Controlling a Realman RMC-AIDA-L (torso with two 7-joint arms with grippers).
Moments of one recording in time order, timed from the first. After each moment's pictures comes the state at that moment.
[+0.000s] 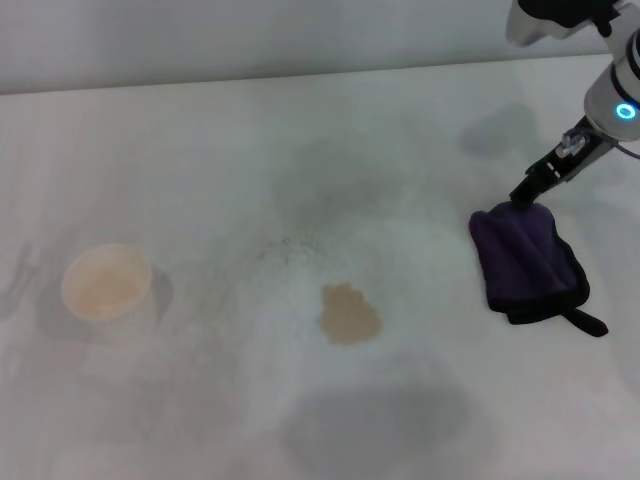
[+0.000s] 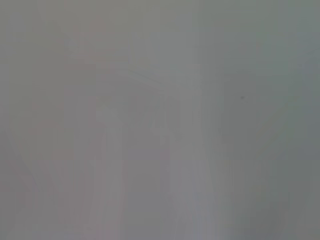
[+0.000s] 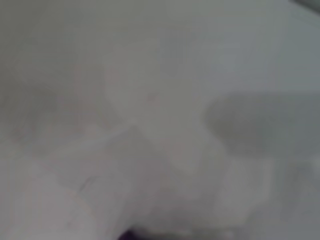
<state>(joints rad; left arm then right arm) -0.24 -2.08 1.14 0.09 0.48 1.44 -0.13 0.83 2.01 -1.09 -0.84 -2.96 -1.32 2.66</state>
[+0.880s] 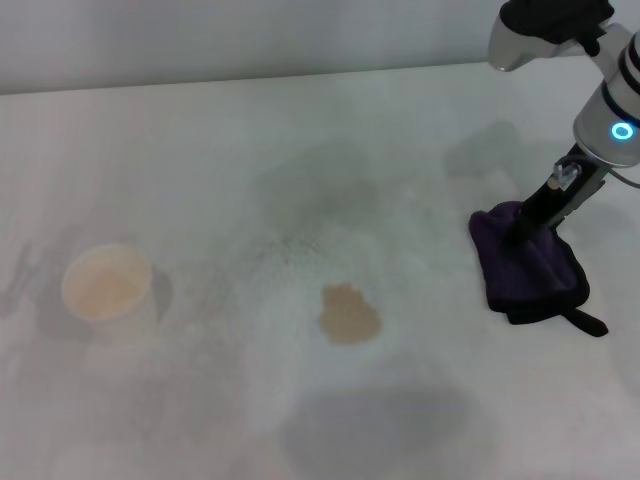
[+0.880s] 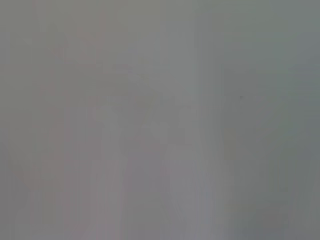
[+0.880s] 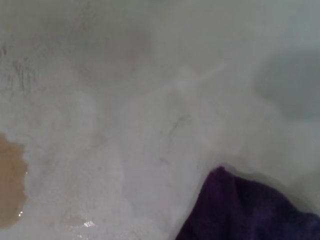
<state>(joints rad) -0.24 -2.08 1.14 0.09 0.48 1.44 -0.12 0.82 2.02 -1.13 -0.92 -2.88 -1.55 2.66</state>
